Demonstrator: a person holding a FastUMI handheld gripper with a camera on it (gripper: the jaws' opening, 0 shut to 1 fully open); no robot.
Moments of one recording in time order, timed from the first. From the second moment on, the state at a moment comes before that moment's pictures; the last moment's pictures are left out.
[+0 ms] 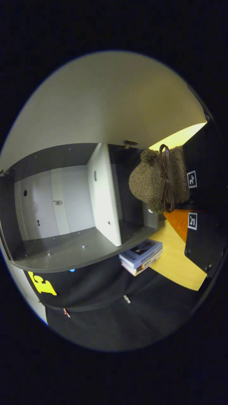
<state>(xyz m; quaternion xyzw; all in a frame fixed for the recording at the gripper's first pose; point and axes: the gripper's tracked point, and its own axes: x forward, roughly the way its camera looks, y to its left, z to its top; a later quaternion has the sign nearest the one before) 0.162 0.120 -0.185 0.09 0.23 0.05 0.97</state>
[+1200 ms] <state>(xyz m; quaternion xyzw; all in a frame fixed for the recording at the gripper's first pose) 0.489 0.138 -0.170 0.12 0.27 0.03 0.96</state>
